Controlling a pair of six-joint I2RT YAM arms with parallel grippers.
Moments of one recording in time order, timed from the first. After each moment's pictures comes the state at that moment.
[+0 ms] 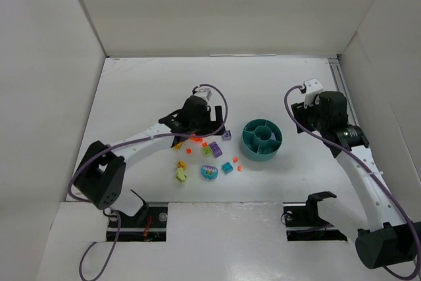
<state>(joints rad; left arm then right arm) -0.68 1.43 0.89 -0.19 -0.01 -0.56 0.17 0.94 0.92 -0.58 0.00 -0.23</state>
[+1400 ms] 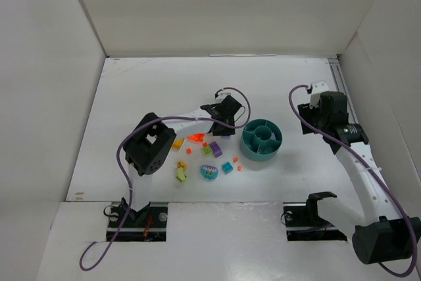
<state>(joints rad) -0.81 1.96 1.33 -0.42 -0.22 -0.75 0.11 0.98 0.92 -0.64 0.15 -0.19</state>
